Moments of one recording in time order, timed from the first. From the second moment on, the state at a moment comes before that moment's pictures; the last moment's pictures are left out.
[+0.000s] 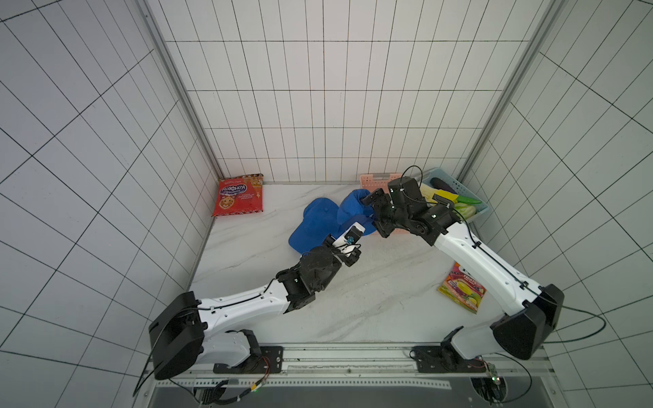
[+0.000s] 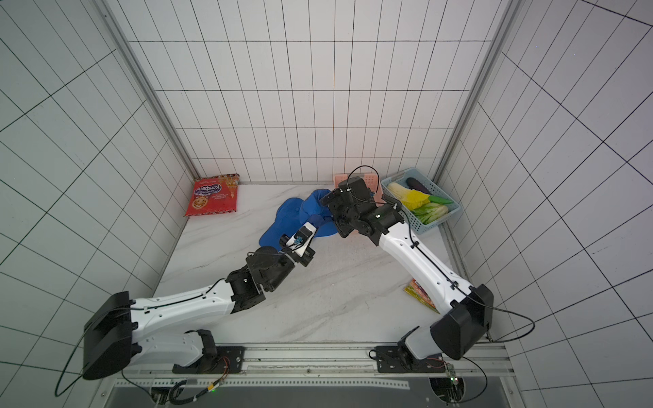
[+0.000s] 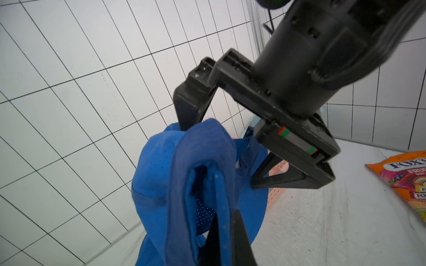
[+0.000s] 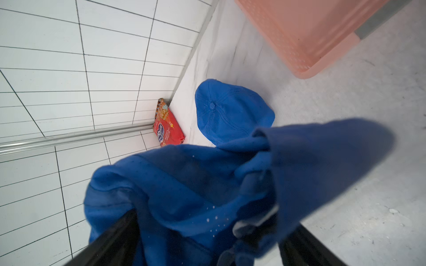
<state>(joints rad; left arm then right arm) -1.02 1.28 0.77 0.52 -0.40 0.35 0.71 1.48 1.48 -0.67 -0.07 1.38</state>
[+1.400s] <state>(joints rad) -0.42 1.20 0.90 0.32 0.87 -0.88 0.26 1.23 1.11 0.19 -1.24 0.75</state>
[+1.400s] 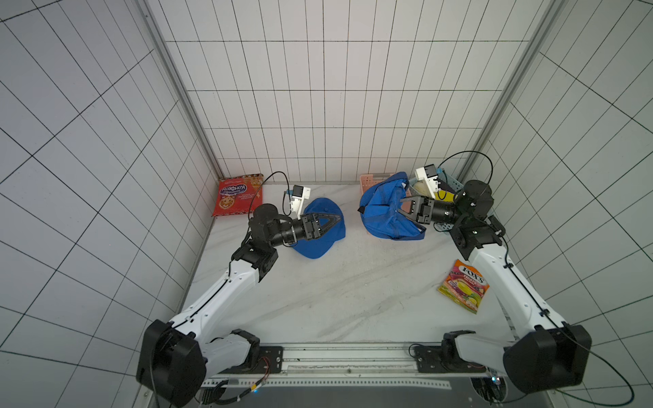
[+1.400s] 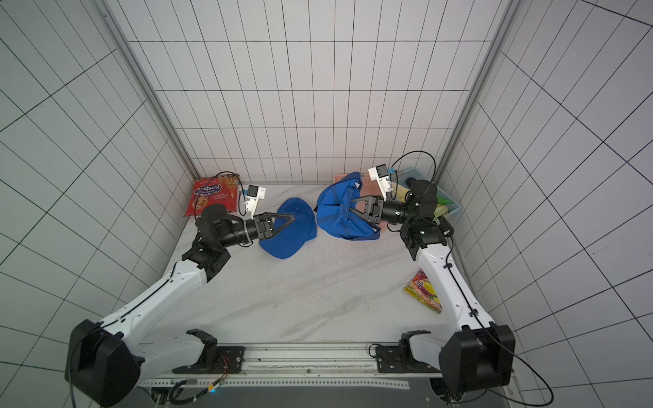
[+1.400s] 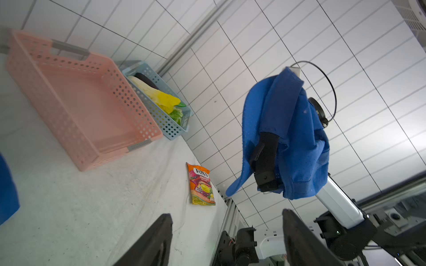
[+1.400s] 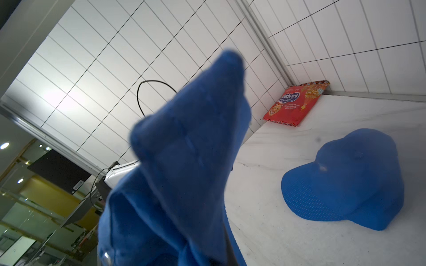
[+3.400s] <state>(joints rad) -0.60 1.29 1.01 0.23 0.61 -0.78 0.15 1.06 1.11 -0.24 -1.01 0.29</state>
